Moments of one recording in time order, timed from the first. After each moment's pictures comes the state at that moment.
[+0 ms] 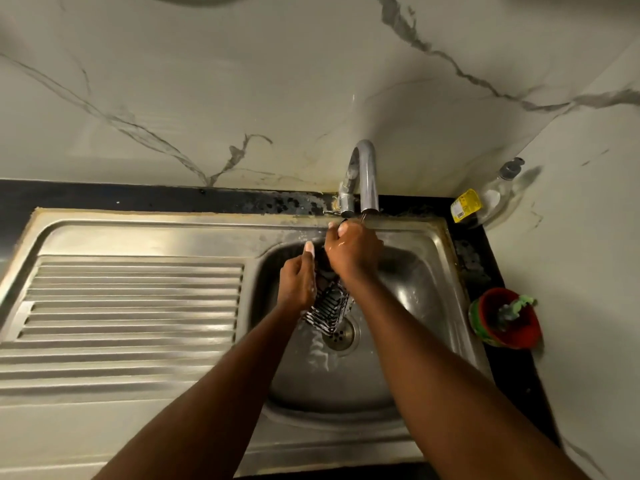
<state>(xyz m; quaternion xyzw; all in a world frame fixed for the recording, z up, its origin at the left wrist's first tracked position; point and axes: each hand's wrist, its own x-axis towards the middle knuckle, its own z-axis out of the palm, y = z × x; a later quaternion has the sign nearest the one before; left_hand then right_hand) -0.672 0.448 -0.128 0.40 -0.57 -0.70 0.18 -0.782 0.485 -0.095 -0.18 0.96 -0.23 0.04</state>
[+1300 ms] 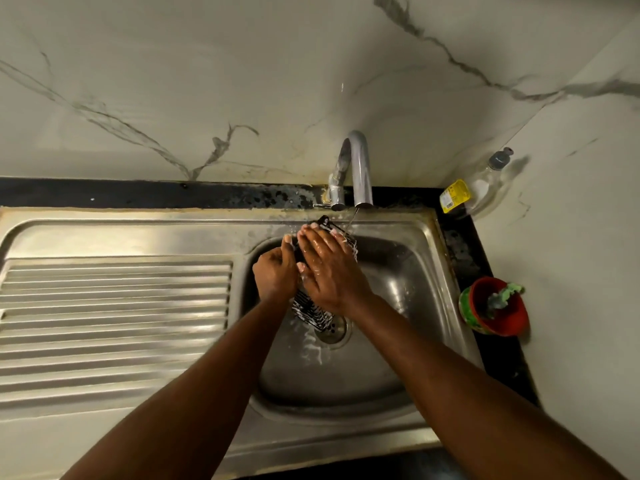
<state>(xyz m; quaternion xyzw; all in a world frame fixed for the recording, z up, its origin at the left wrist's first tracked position) -0.672 0.425 -0.156 0.50 -0.64 -0.54 0.23 -0.758 0.532 -0.131 -0.56 0.82 -0.08 0.01</state>
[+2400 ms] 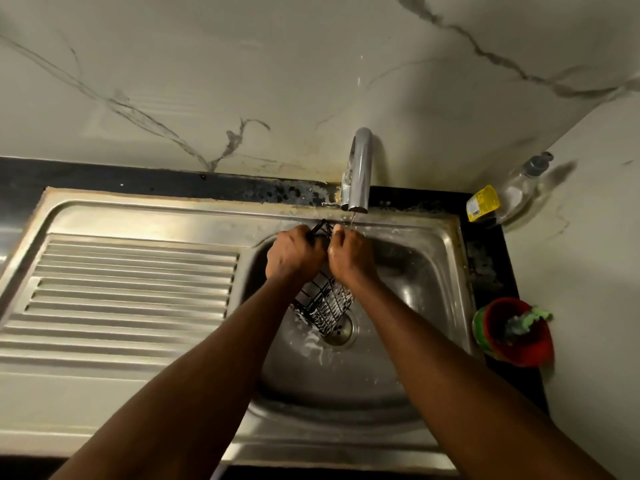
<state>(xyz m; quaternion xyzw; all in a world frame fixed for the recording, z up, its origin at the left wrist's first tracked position) -0.713 0.427 -0.114 0.48 -0.82 -0.30 0.05 -0.796 0.503 -0.113 -0.24 0.90 -0.29 0.21</state>
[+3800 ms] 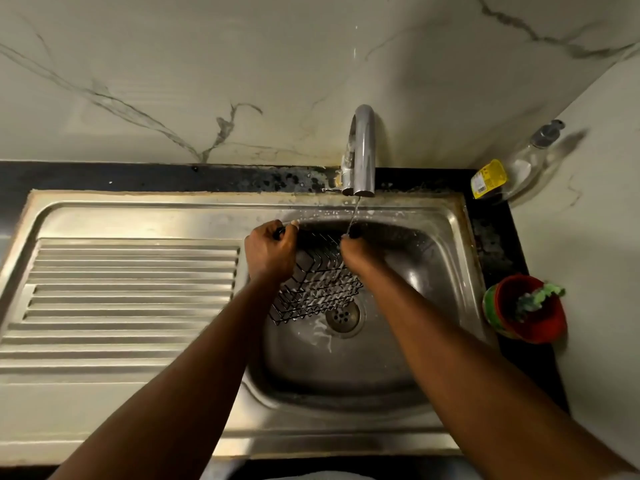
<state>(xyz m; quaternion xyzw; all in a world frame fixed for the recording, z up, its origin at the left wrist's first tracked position) -0.672 0.413 -0.115 0.51 -0.71 -0.45 0.20 -0.811 0.501 -0.167 -0.03 0.91 -0.16 0.37</state>
